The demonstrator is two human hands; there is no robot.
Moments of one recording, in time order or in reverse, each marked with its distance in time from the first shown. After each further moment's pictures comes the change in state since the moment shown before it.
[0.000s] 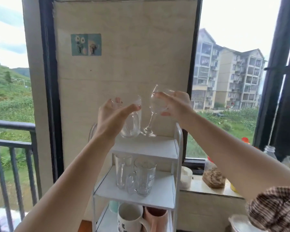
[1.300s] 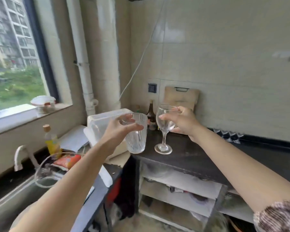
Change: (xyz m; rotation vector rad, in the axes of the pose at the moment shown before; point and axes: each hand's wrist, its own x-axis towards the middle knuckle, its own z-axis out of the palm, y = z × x) left_hand -0.737 0.228 0.519 -0.487 -1.612 -0.102; right_hand -0.660 -0.084 -0.769 -0.508 1.145 0.449
